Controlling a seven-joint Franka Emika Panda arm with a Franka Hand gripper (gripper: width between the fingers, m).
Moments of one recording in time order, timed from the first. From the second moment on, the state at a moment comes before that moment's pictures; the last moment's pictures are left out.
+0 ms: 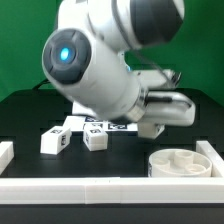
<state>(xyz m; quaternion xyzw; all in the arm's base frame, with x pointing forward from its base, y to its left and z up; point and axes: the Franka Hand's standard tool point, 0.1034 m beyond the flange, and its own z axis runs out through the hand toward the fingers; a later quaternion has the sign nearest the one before) 0.501 0.054 0.070 -0.86 0.20 0.44 0.17</state>
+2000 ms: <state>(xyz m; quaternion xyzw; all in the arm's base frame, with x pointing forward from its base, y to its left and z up) 0.614 0.053 0.142 -0.98 0.13 -0.13 0.08</state>
